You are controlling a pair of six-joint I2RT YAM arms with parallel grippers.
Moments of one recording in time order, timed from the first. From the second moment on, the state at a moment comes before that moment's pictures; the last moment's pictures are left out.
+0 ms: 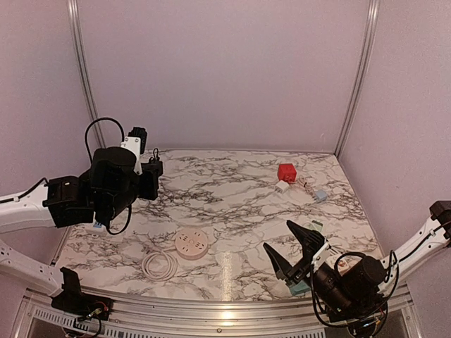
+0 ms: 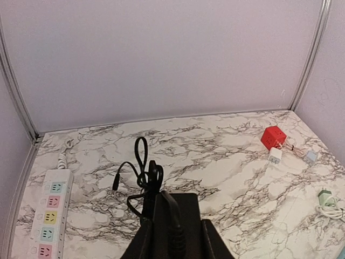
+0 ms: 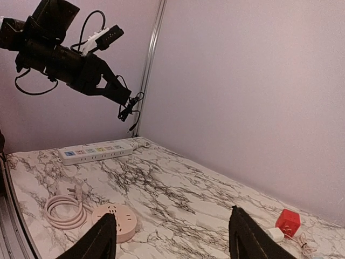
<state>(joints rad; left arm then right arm) -1.11 1.09 0.96 -0.27 -0.79 -0.38 1.74 1.11 0.23 1.25 0.99 -0.50</state>
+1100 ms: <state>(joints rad) -0.94 1.78 1.33 -0.80 -0.68 -0.25 1.74 1.11 0.25 1.21 0.99 -0.50</state>
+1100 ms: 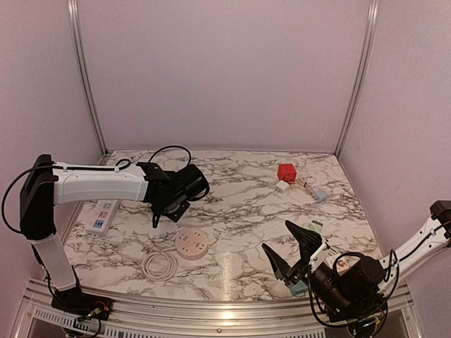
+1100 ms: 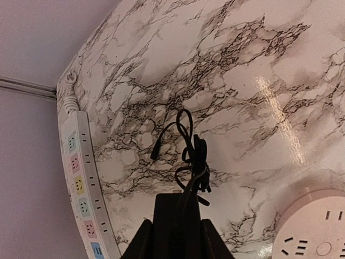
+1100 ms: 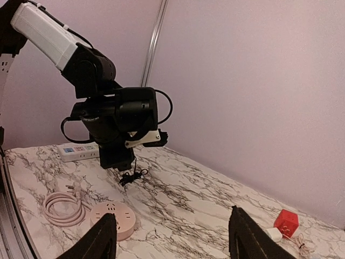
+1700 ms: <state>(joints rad) -1.02 1.81 1.22 -0.74 -0.46 -0.24 1.74 1.11 0.25 1.20 0.99 -0.50</state>
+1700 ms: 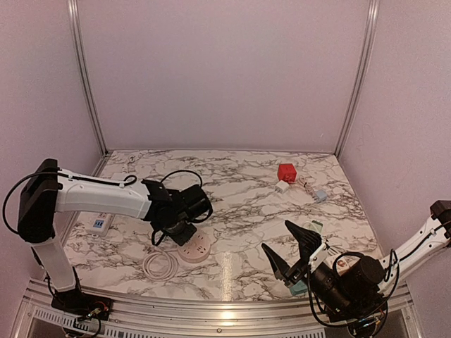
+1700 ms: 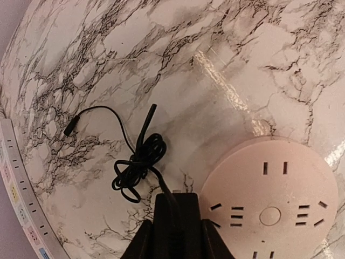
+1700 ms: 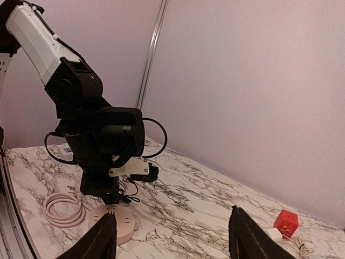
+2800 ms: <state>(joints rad) -1.02 1.75 1.22 -0.69 -0.29 -0.16 1.74 1.12 0.26 1.17 0.99 -0.50</state>
